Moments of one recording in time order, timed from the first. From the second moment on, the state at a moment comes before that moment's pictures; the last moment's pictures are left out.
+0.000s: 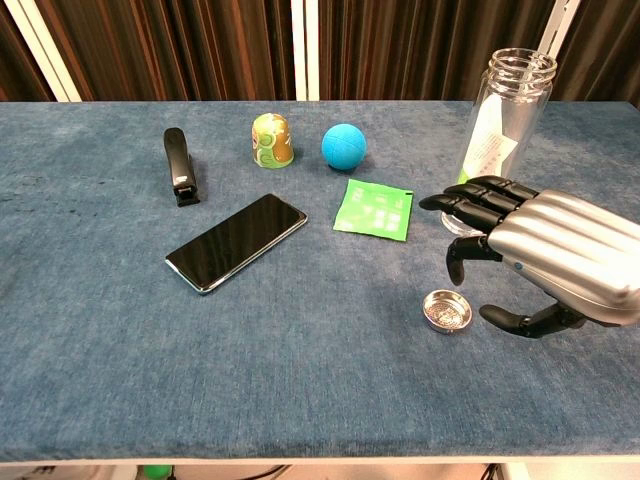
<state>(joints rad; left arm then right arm) -0.10 -1.19 0.02 -1.47 1.63 1.53 -0.05 0.38 -1.58 -0.01 -1.43 -1.77 1.16 -0.43</state>
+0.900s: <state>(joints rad) -0.10 -1.19 0.02 -1.43 1.62 1.53 -0.08 0.43 -1.64 -0.02 -1.39 -1.73 1.14 -0.44</state>
